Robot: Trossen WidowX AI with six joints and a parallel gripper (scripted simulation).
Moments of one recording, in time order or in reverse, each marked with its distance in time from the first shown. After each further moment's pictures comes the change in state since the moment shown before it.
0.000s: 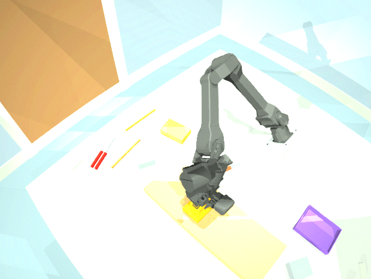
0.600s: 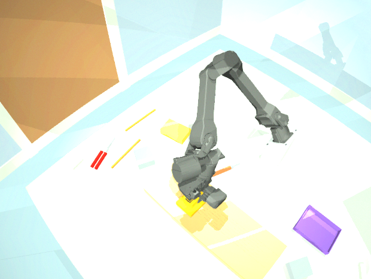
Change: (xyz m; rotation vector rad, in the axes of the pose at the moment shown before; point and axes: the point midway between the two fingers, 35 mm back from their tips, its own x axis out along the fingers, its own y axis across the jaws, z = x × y) arm 0.000 -0.032 0.000 -0.002 0.000 -0.001
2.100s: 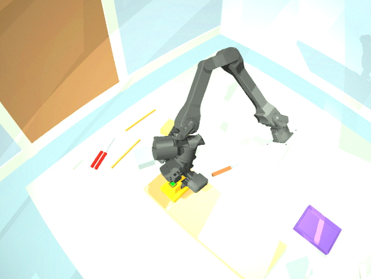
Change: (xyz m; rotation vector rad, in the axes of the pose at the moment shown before) arm -0.001 -0.079 0.000 -0.002 -0.001 -0.002
